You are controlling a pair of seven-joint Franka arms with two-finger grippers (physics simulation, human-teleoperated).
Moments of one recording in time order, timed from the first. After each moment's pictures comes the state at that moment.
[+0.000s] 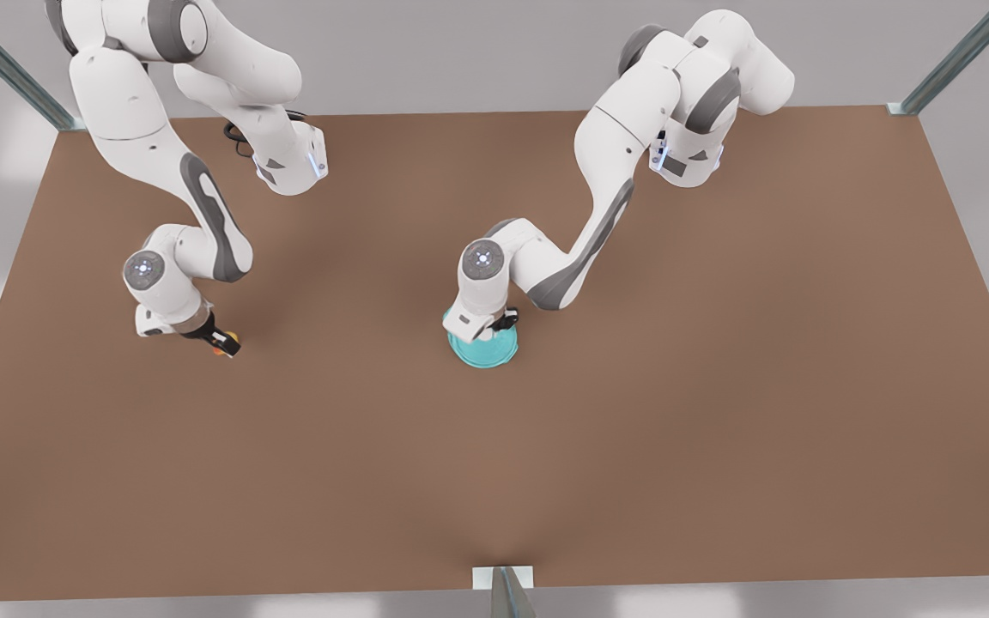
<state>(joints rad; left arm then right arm) -0.79 0.78 -0.04 -1.37 0.04 2.17 -0.98 -0.06 0.30 -0.12 -2.46 -0.06 2.85 0.40</state>
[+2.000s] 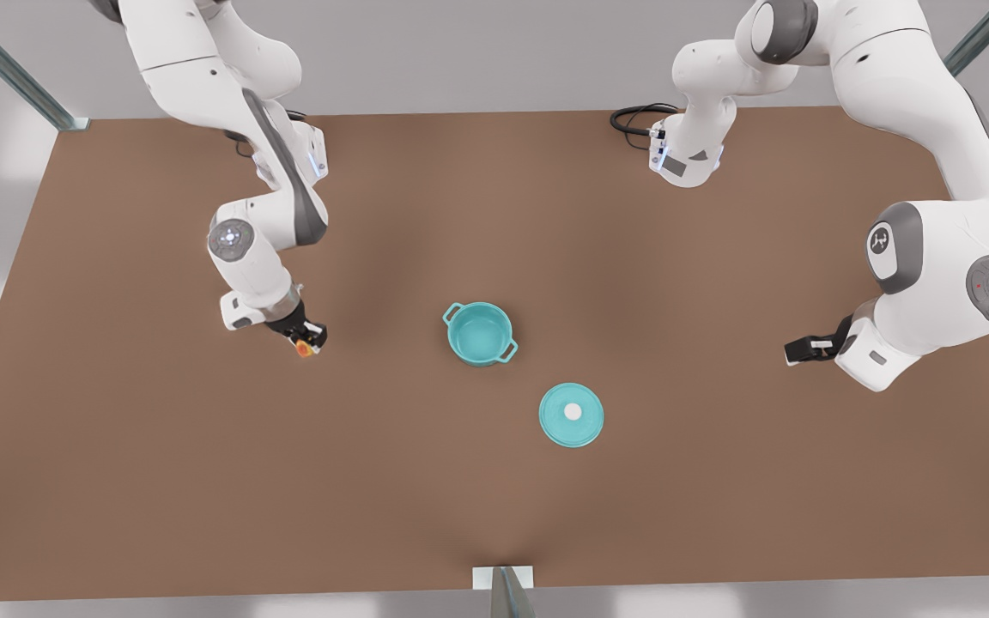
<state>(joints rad) -0.01 0.37 0.01 -1.34 -0.02 1.64 -0.03 0.28 0.10 0.01 -2.30 0.01 2.57 0.67</state>
